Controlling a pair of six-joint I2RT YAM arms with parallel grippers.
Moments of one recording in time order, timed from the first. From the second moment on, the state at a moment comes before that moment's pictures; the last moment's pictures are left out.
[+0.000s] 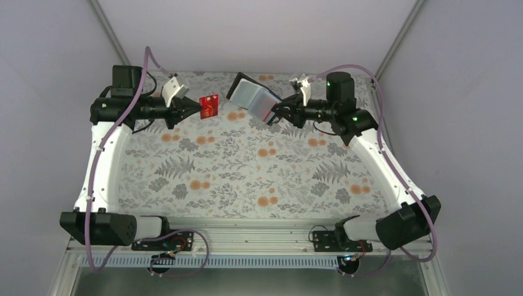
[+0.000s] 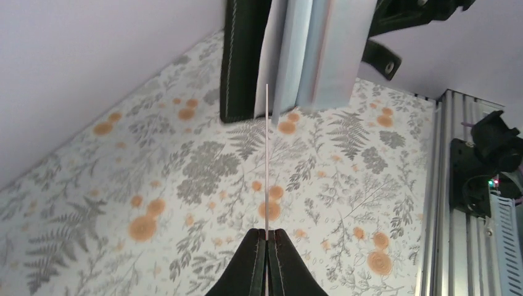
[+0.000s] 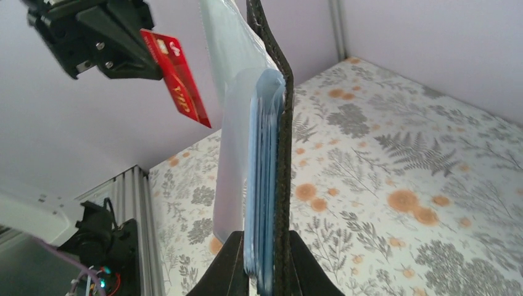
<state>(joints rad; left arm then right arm) -0.04 1.30 1.57 -1.07 0.98 0.64 0.39 1.32 1.35 -0.46 -0.84 -0.03</state>
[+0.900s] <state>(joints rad) -0.02 1.99 1.22 -0.75 0.84 0.29 0.34 1.46 1.34 -0.54 -0.73 0.06</state>
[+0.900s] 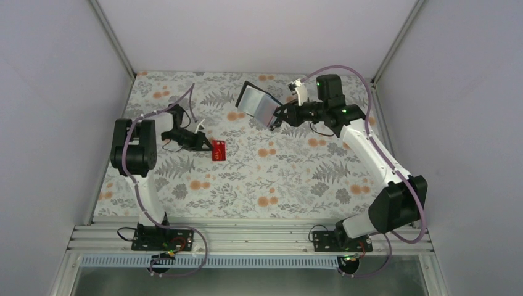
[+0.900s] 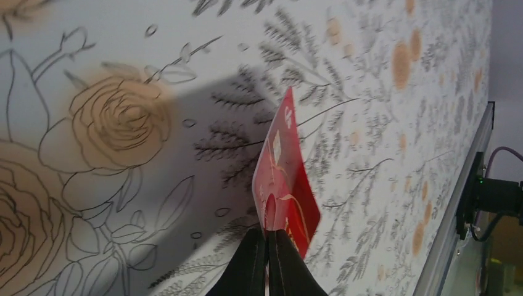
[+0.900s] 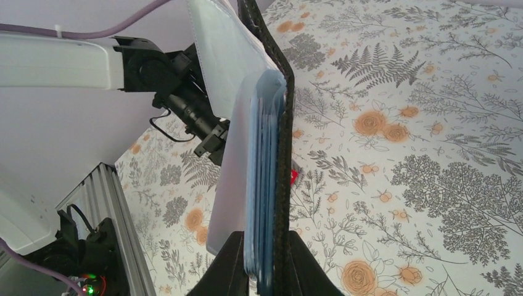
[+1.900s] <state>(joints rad) -0.07 1.34 1.34 -0.92 1.11 0.75 0.53 1.47 1.39 -0.61 -0.81 -0.05</state>
